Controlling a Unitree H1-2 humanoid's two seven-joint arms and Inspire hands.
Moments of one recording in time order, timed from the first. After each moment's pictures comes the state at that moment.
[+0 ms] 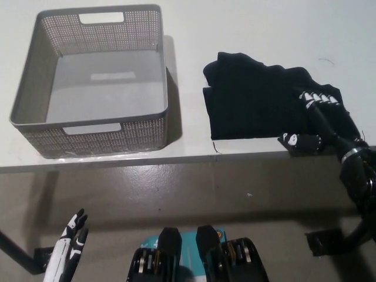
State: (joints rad) left_arm 0.05 0.19 0.03 0.27 0.19 -0.35 0.05; right_arm -0.62 -0.38 0.31 0.47 -0.71 0.01 0.03
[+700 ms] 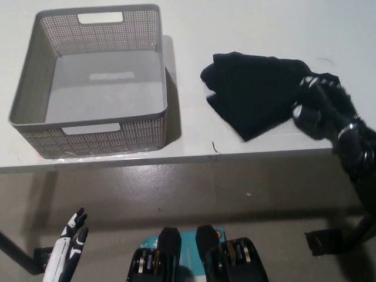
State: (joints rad) left_arm 0.04 0.20 0.03 0.27 0.19 -0.35 0.05; right_arm -0.84 -0.32 0.21 0.90 -0.63 -0.16 -0.13
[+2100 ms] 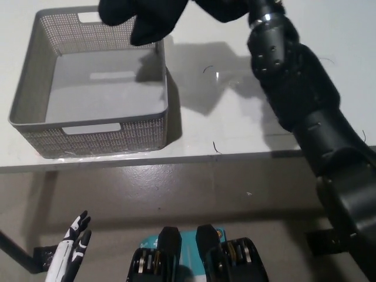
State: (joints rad) left_arm 0.05 0.21 0.01 0.27 0.19 -0.35 0.04; right_arm -1.27 -0.04 0.15 1.03 -0.51 -0.34 -0.34
